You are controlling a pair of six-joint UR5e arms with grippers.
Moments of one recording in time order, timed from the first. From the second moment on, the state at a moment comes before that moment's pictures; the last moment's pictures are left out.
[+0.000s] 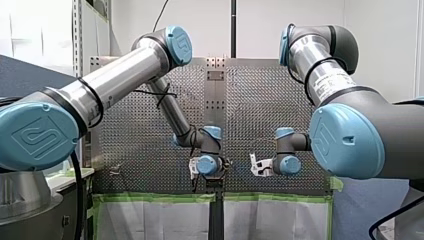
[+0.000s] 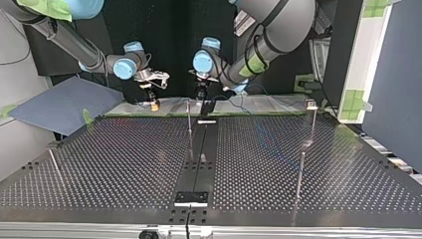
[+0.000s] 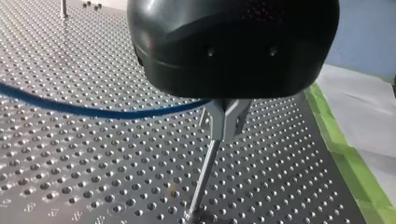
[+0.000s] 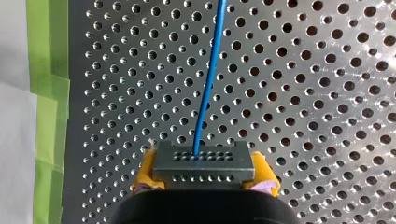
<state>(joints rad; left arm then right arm) -0.62 -2.51 -1.52 -2.43 -1.92 -1.74 1.89 -0.66 1.63 -0.73 1.33 1.41</state>
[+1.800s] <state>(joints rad) -0.55 -2.54 -1.43 -2.63 -1.78 -1.66 1.88 -0.66 1.57 -0.71 1.38 1.44</state>
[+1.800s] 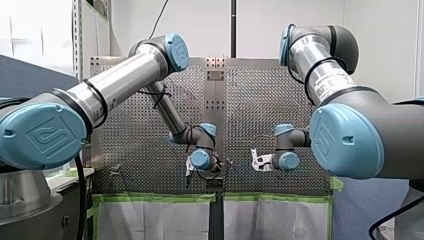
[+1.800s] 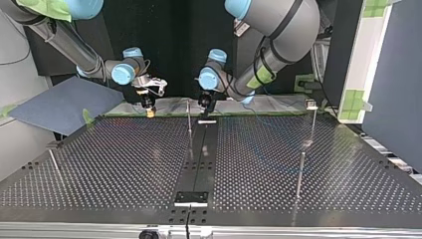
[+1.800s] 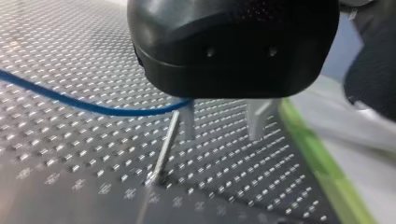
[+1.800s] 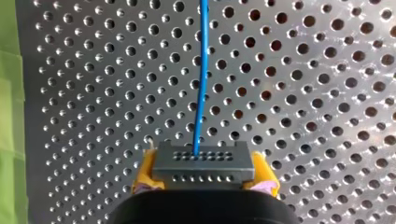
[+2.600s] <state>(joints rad) -0.58 -2.46 -1.46 -2.74 -1.75 -1.60 1.88 -0.66 1.57 -0.69 1.38 1.43</state>
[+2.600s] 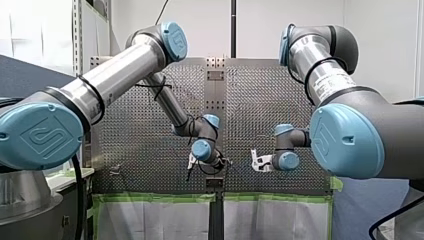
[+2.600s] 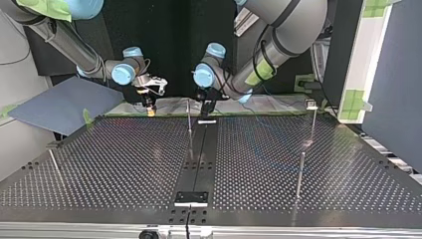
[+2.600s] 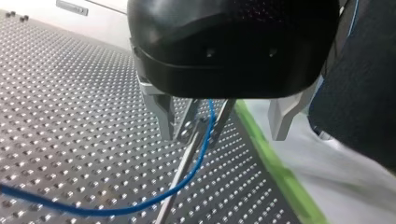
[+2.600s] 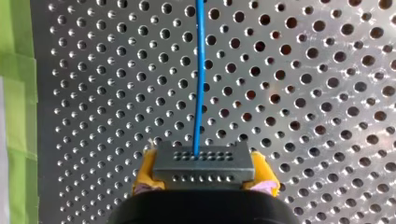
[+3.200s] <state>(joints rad) -0.63 -2.44 -1.48 -2.74 -1.75 -1.60 1.88 -0.66 1.57 -0.68 1.37 1.43</state>
